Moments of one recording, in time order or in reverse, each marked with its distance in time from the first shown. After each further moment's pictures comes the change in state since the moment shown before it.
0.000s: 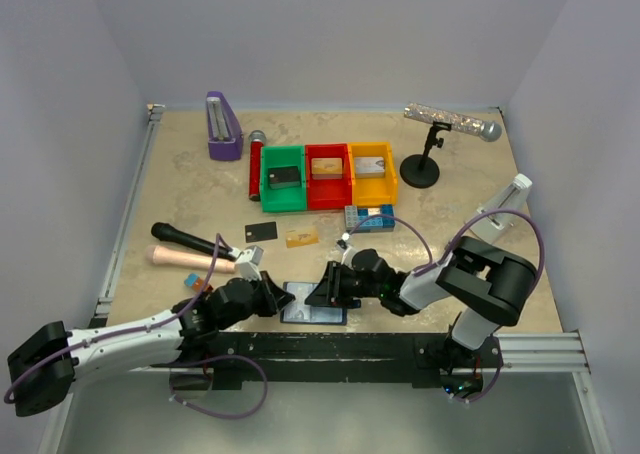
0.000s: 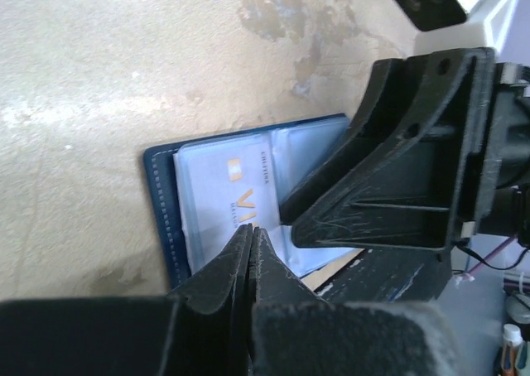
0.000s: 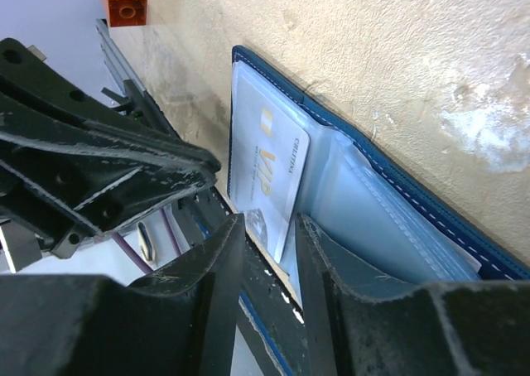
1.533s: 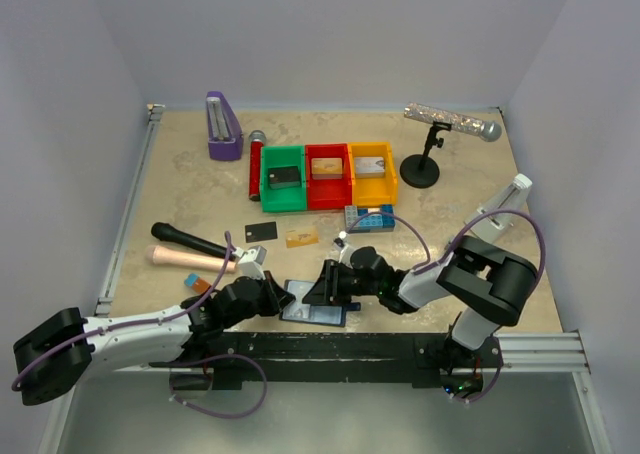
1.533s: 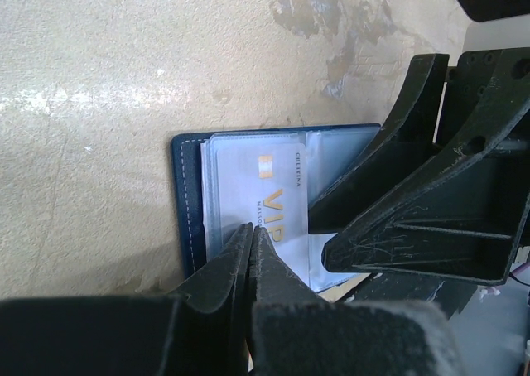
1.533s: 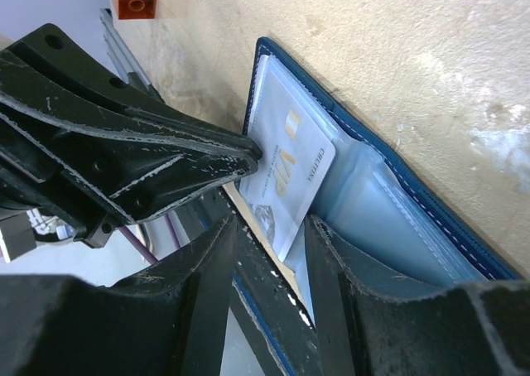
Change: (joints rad) left arm -0.001 0.146 0.010 0.052 -0.025 -0.001; right arm 0.000 -0.009 0.026 -0.029 -0.026 -0.029
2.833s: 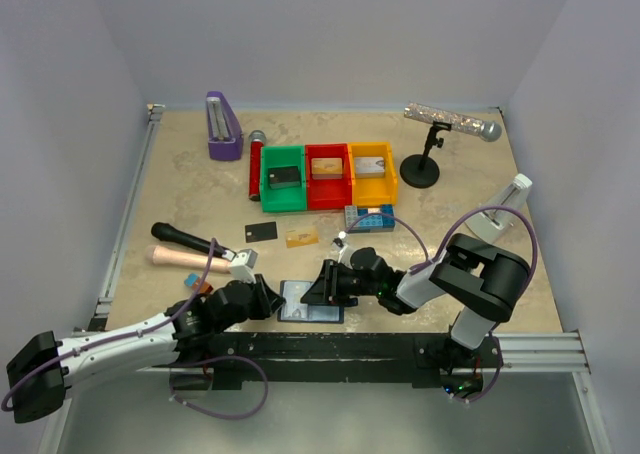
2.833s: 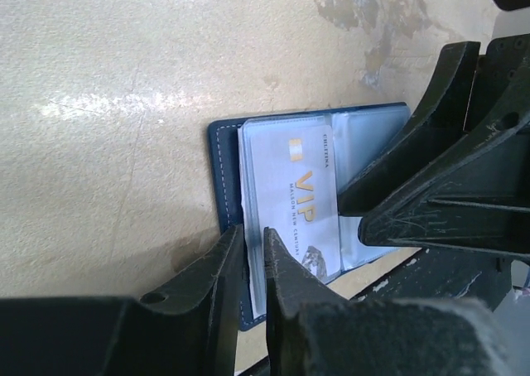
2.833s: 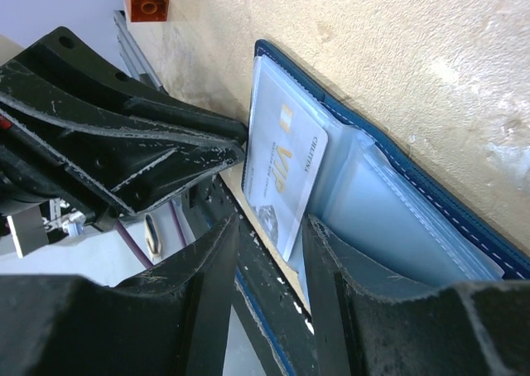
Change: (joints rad) left arm 0.000 -0.262 -0.005 -0.290 -0.038 0.027; right arm 0.000 0.048 -0.007 0.091 -0.010 0.022
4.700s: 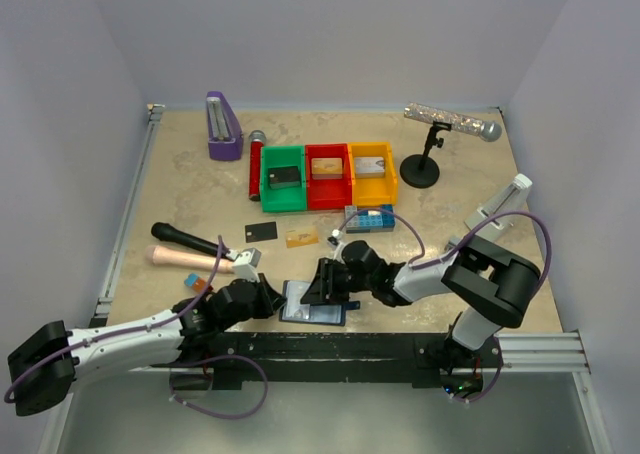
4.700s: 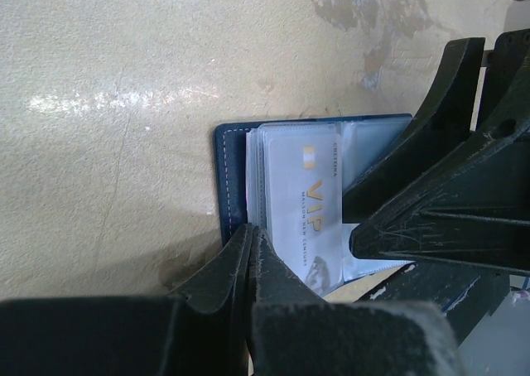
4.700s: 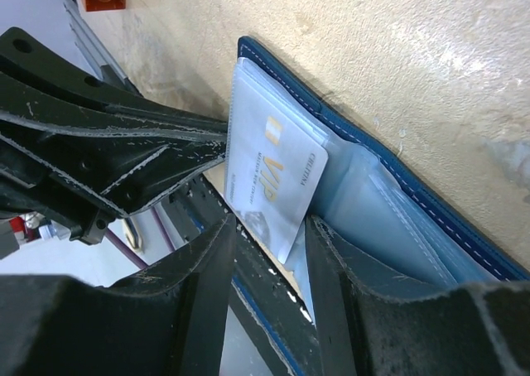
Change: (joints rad) left arm 0.000 0.115 -0.001 0.104 0.005 -0.009; right arm -0.001 -0.061 0.108 -0.315 -0.010 -0.060
